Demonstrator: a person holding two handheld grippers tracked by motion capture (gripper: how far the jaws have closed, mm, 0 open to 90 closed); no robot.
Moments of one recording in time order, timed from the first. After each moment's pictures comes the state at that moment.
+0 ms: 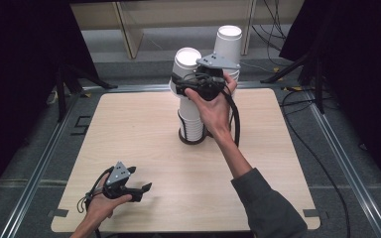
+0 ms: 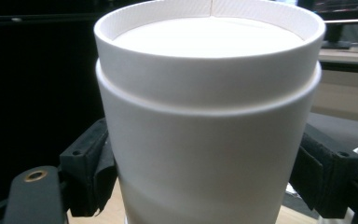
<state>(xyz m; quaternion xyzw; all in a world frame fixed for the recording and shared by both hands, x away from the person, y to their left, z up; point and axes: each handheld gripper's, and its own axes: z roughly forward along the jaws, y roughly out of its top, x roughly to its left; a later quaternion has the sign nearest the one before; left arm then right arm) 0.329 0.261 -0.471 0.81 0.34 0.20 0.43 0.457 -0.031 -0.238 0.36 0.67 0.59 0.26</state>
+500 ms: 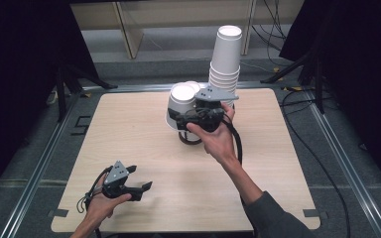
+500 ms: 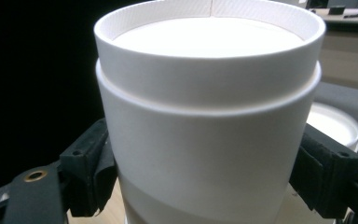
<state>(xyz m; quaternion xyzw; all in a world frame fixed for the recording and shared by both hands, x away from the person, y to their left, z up) 0.328 0.260 -0.469 0.79 0.35 0.19 0.47 0.417 -0.035 -0.293 0.31 0.73 0.58 0.20</state>
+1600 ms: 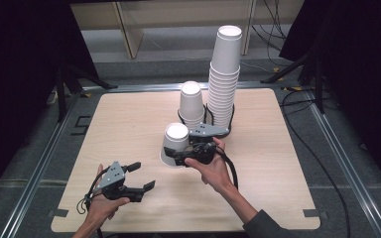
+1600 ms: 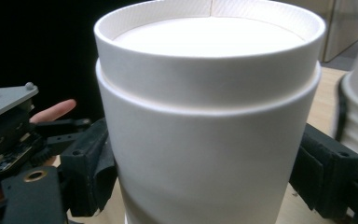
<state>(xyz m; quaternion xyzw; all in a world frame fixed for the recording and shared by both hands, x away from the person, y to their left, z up) 0.319 0.255 -0.456 0.76 0.29 0.19 0.55 0.393 -0.022 -0.384 0.30 0.75 0.58 0.08</state>
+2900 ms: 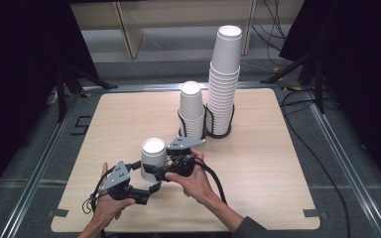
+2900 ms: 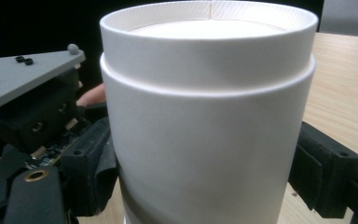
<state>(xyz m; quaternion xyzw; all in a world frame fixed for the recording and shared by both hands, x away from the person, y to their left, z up) 0.319 0.238 -0.453 0.74 0.27 0.19 0.58 0.370 0.028 -0.404 0.27 0.77 0.59 0.01</state>
